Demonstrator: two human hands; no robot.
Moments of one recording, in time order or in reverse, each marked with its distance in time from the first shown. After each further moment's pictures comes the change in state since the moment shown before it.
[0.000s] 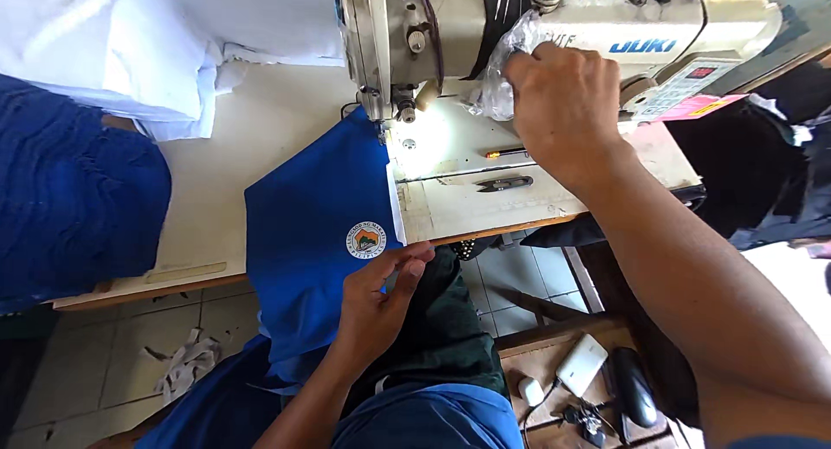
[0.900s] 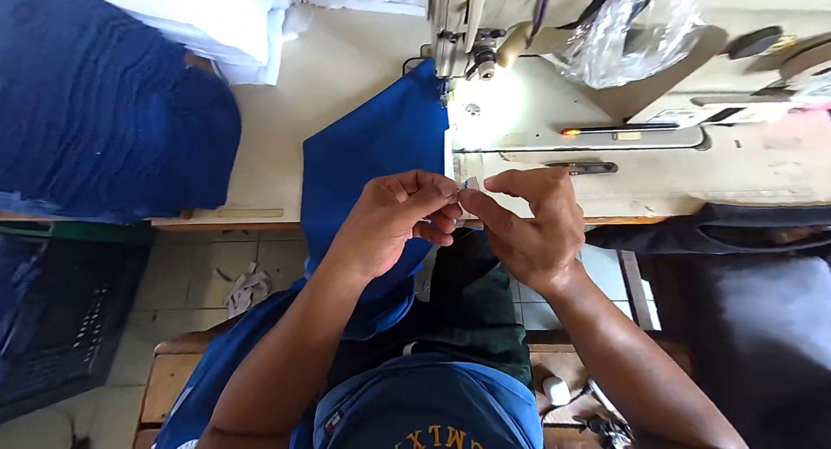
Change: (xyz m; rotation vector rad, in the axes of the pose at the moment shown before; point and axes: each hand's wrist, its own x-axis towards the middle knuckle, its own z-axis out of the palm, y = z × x) left_hand 0.050 0.025 -0.051 -0.564 -0.050 -0.520; right_hand -0.103 -0.085 0.092 0.819 0.669 -0.525
